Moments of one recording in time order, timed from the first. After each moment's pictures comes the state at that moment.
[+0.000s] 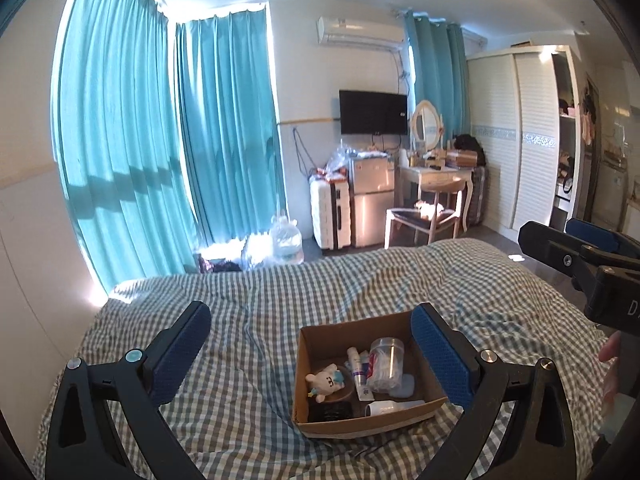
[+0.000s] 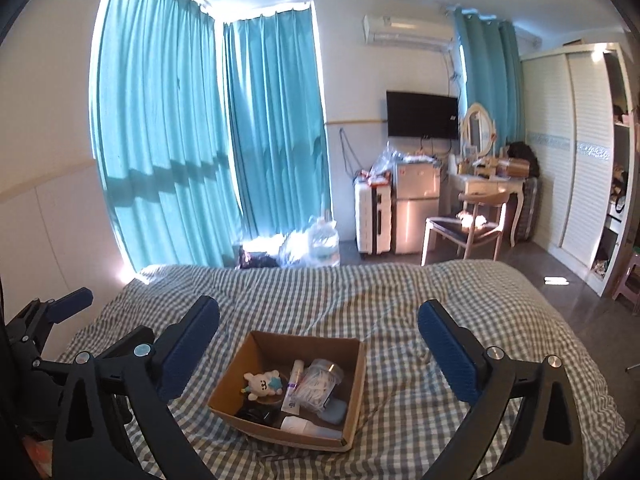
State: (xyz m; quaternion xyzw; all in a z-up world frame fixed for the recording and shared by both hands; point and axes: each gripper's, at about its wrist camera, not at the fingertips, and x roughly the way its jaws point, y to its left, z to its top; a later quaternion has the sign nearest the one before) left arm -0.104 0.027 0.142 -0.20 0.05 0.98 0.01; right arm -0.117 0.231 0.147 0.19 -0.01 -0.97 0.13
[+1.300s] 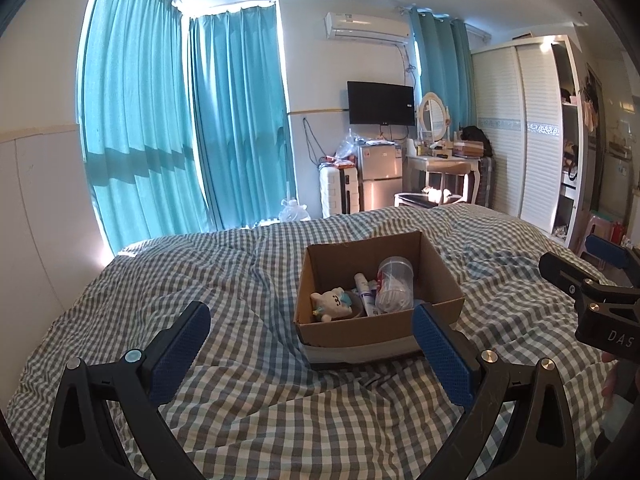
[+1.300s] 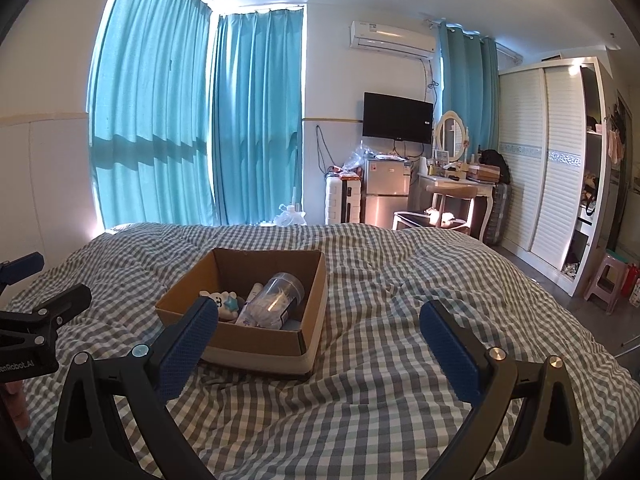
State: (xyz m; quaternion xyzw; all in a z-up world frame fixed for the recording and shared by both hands) left arm -0.032 0.019 0.017 -0.20 0.04 0.98 -0.01; right arm -0.041 0.245 -0.008 0.17 0.02 -0.98 0.07
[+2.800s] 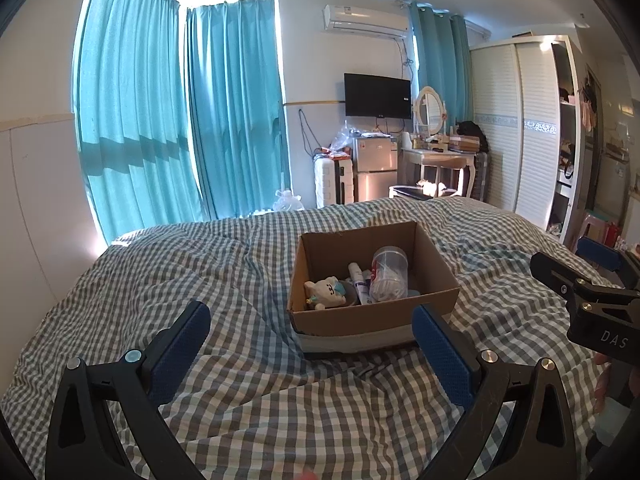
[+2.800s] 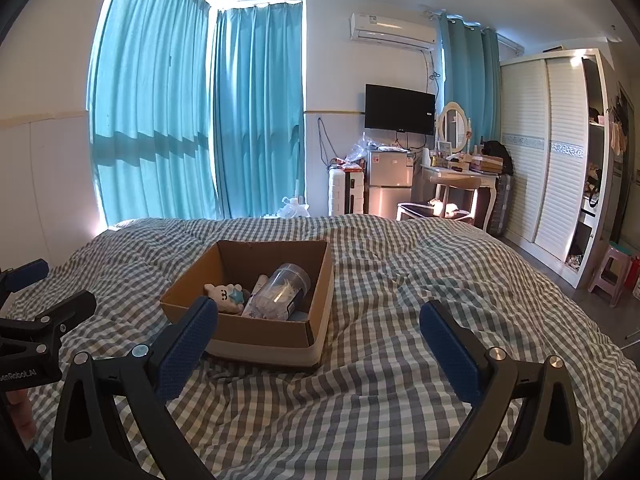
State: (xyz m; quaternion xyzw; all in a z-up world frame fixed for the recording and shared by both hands) left arm -0.033 0.018 0.009 -0.22 0.04 0.97 0.00; right arm -0.042 0.236 -0.014 0.19 0.02 -0.98 0.08
